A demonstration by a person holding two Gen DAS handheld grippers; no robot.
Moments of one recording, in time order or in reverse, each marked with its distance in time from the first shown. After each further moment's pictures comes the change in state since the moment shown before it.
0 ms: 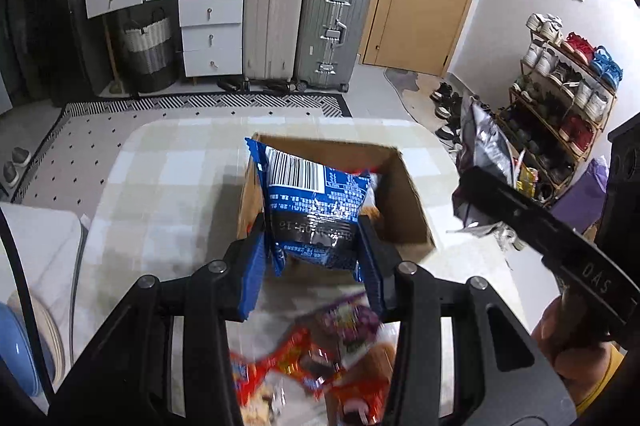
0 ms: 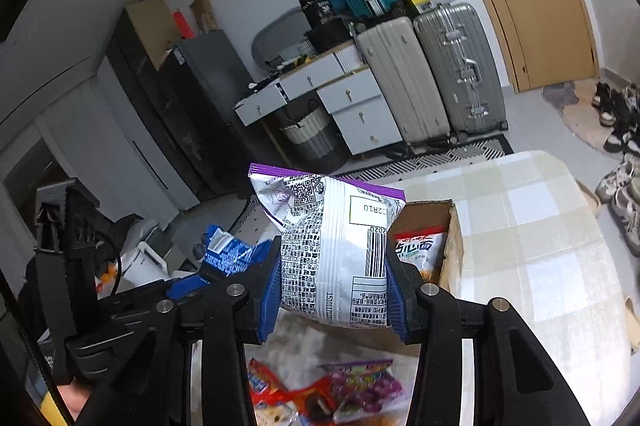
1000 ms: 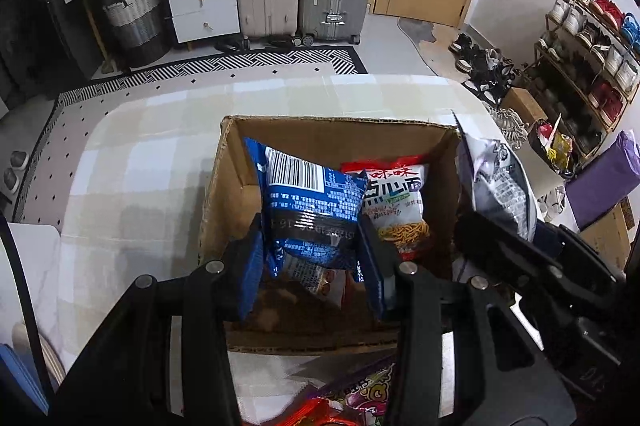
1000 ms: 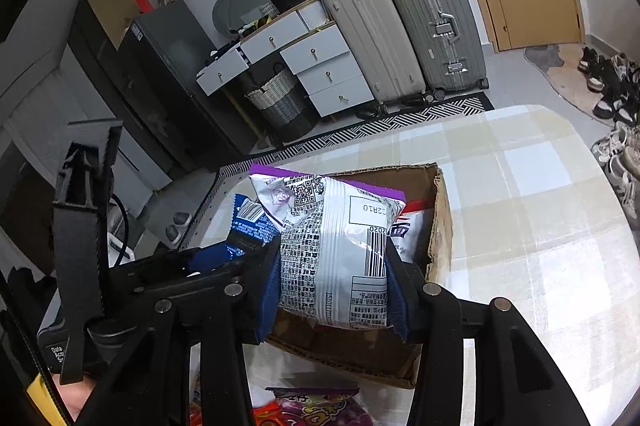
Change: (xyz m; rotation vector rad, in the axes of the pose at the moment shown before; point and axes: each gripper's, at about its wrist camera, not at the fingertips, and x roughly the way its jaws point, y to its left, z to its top) left arm 0.212 0.003 0.061 0.040 0.189 0.046; right arm 0.101 -0.043 -0.001 0.034 0.138 -0.098
